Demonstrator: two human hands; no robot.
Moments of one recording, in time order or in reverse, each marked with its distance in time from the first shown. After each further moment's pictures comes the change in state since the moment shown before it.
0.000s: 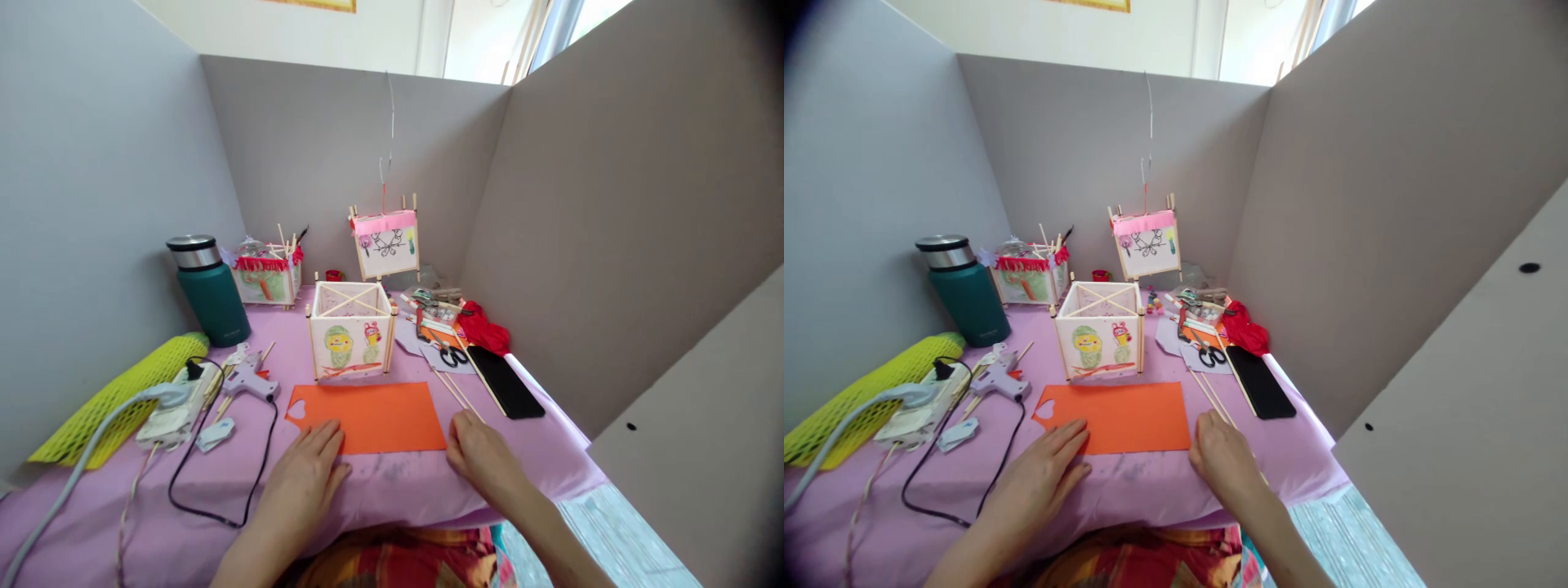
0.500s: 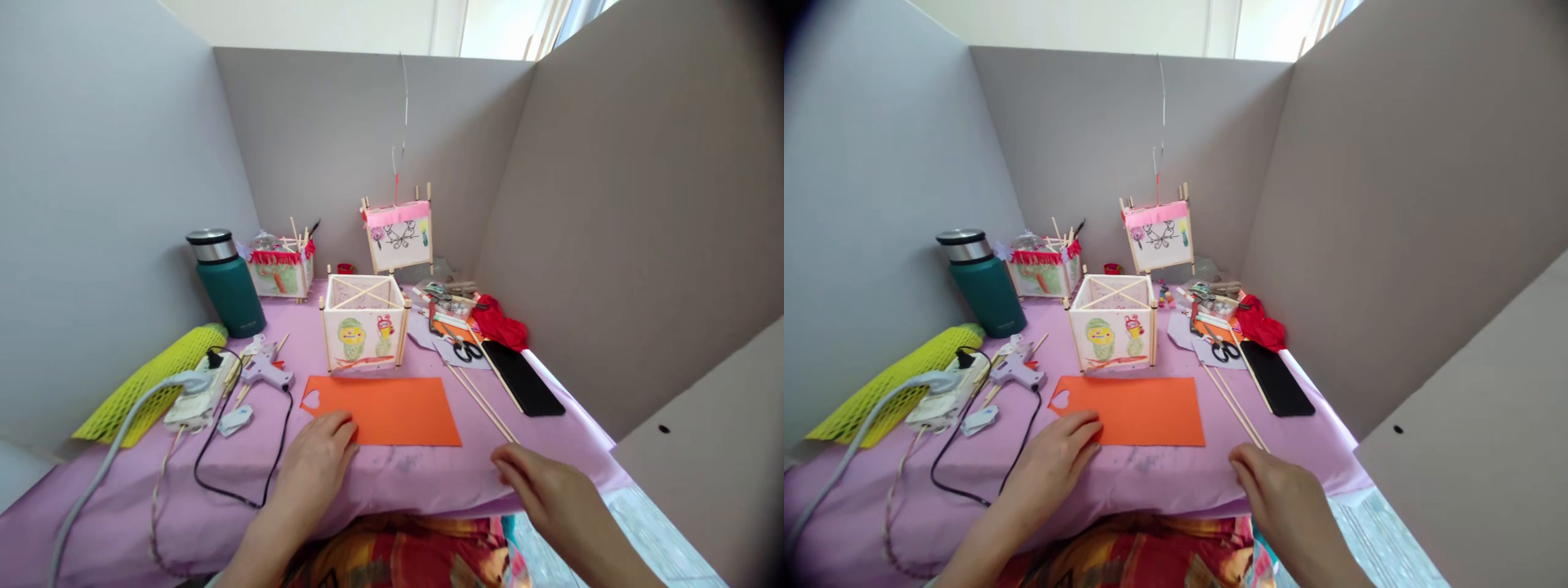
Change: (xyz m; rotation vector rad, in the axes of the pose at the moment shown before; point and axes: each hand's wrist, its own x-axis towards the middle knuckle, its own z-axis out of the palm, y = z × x) left_hand 0.005 0.004 -0.010 -0.037 0.053 -0.042; right_hand -0.053 0.023 -0.021 0.270 -0.014 0.026
